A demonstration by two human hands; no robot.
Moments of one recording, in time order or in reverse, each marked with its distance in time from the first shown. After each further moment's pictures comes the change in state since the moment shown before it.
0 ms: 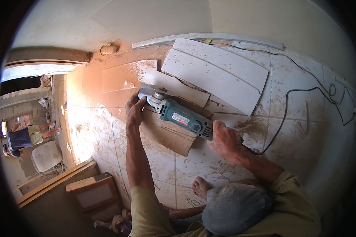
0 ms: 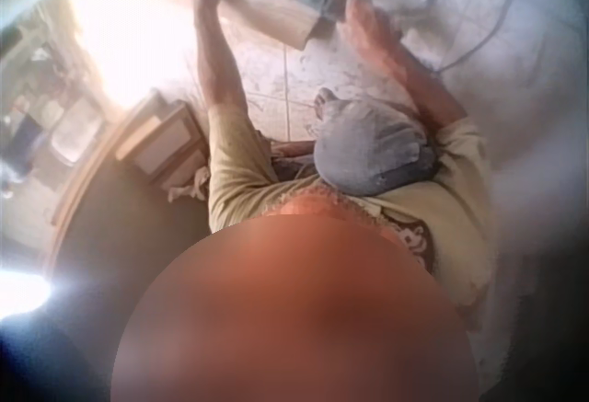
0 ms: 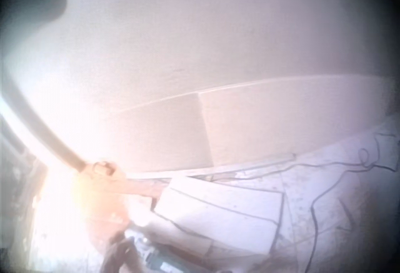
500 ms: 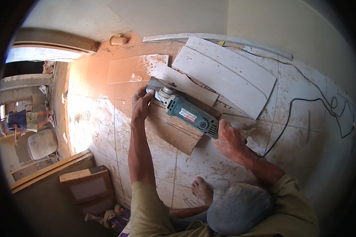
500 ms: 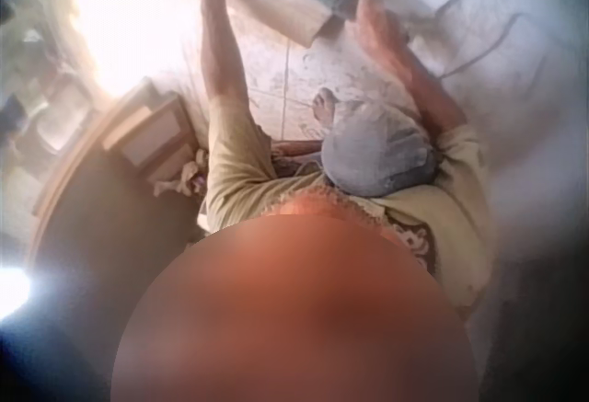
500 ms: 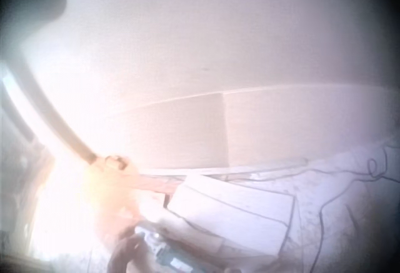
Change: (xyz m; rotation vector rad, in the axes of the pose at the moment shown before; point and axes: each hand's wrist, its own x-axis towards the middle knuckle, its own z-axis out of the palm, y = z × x) left_hand 0.002 -0.006 -0.006 -0.109 -0.016 0.003; right_hand 0.007 -0.006 0.012 0.067 0.082 0.011
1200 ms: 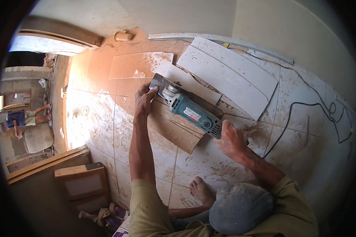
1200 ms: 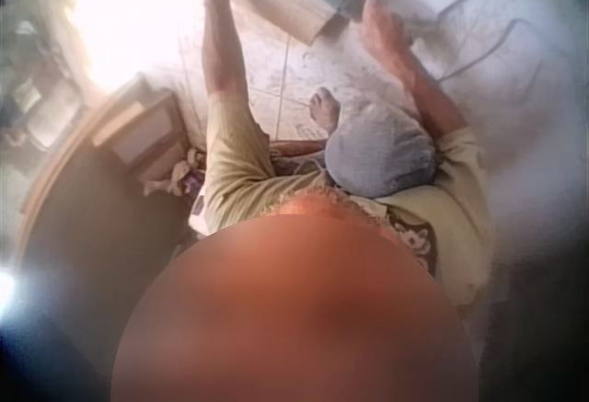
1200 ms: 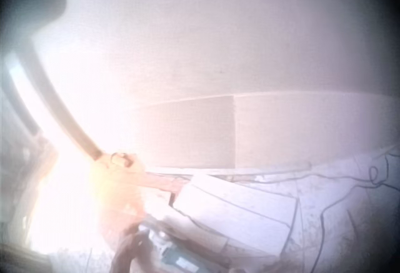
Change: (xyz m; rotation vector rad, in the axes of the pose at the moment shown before) left_hand 0.001 -0.004 -0.003 0.008 0.031 0.030; right_hand -0.004 0.002 0.000 -0.069 -0.016 -0.068
